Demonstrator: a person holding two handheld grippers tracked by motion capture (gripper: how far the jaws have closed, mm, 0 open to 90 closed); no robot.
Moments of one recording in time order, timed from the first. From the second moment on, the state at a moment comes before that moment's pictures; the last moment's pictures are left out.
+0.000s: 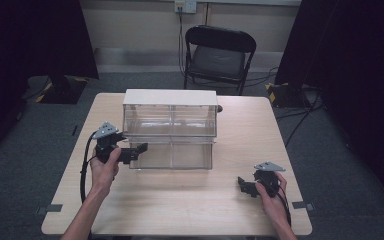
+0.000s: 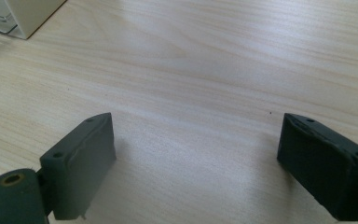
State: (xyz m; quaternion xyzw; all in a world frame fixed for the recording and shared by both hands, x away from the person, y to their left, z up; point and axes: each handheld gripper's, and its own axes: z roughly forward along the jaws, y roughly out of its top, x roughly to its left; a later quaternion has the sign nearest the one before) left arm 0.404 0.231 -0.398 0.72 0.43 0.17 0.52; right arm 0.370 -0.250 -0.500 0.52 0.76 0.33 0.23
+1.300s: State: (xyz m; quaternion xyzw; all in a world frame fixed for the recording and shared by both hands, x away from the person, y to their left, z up) left arm 0.404 0.230 -0.396 0.72 0.43 0.18 0.51; right arm 0.370 -0.250 -0.500 0.52 0.76 0.33 0.23
